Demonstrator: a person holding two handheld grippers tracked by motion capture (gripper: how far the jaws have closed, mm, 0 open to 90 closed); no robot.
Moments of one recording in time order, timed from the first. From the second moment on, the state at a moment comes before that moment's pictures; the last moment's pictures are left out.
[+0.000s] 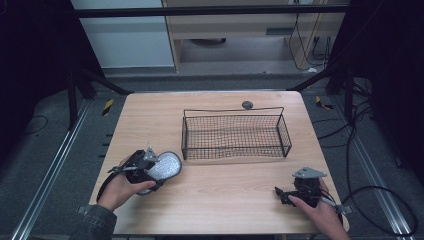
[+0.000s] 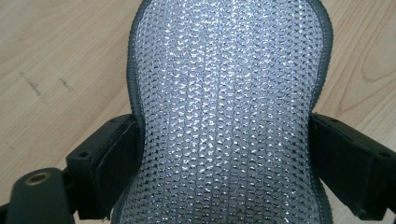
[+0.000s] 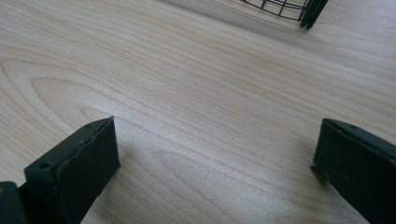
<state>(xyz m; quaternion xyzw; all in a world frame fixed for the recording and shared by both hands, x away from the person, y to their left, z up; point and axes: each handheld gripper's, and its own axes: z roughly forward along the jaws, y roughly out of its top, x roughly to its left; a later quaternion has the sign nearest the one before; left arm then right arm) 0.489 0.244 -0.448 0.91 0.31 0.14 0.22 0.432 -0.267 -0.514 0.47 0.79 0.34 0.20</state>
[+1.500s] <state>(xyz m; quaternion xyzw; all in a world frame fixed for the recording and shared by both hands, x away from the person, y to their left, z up) 0.506 0.208 -0.355 0.92 0.21 0.22 0.23 0.432 -0.267 -0.514 0.47 0.79 0.34 0.20</state>
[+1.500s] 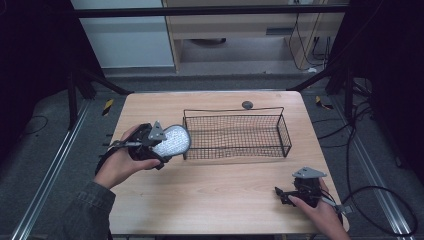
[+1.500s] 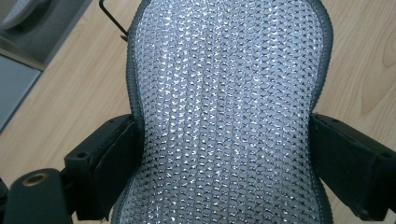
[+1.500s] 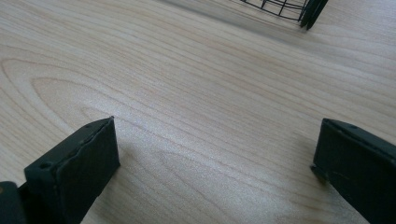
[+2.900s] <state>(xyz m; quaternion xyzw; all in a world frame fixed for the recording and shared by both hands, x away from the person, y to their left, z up) 0.562 0.121 -0.321 0.94 0.13 0.25 0.21 0.432 -0.267 -0.514 0.47 0.79 0.34 0.20</state>
